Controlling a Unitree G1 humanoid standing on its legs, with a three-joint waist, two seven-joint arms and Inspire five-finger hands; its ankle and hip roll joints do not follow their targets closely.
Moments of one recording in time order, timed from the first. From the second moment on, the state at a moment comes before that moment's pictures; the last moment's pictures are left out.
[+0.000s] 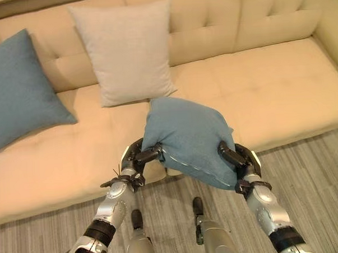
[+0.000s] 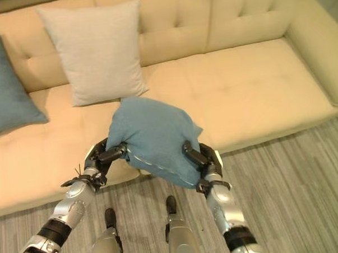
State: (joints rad) left arm -0.28 0.30 -0.34 0.45 -0.78 -0.08 0.06; right arm -0.13 -0.34 0.06 0.35 0.50 -0.06 -0.15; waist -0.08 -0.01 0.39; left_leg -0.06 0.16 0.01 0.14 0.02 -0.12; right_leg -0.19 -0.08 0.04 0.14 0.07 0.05
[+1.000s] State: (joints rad) left arm -0.09 0.24 -0.41 0.43 -0.72 -0.04 0.00; right arm 0.10 -0.34 0.01 0.39 0.44 0.00 -0.12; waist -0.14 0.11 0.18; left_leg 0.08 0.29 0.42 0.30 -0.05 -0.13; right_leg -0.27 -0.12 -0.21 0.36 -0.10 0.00
